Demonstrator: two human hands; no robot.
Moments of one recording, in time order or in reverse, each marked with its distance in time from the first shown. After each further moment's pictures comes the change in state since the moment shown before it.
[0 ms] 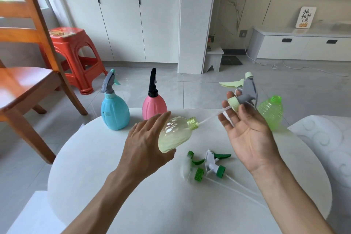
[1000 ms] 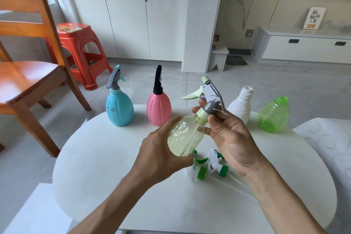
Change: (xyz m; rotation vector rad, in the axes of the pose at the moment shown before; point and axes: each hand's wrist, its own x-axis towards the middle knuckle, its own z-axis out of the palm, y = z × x) left_hand -0.011 0.023 0.003 -0.409 -0.055 -0.148; right_hand -0.006 0.030 0.016 -0.373 -0.355 0.049
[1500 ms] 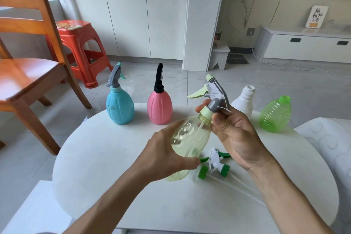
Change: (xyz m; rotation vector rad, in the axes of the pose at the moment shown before) left_hand 0.004 0.004 -0.005 -0.198 -0.226 -0.168; right_hand 0.006 -0.003 -0.008 -0.006 -0.044 -0.007
